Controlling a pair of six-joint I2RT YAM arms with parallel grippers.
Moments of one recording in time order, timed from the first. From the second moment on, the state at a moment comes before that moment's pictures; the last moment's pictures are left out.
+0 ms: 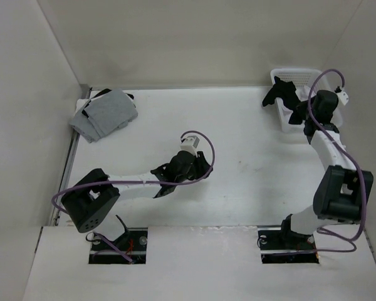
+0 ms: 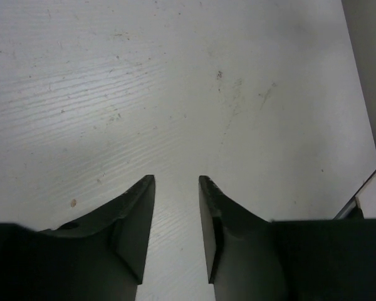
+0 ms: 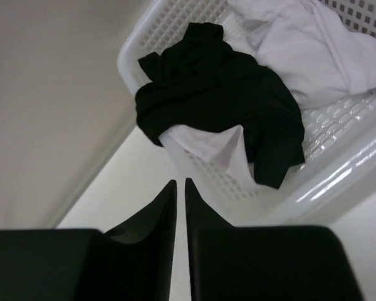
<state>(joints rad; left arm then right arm) -0.90 1.50 0.65 0.40 -0.12 -0.75 -0.21 1.46 1.08 0.06 0.13 0.73</state>
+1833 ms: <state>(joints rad) -0.77 1.62 0.62 0.58 -0.07 -0.74 -0.20 1.46 1.34 0.36 0.03 0.91</state>
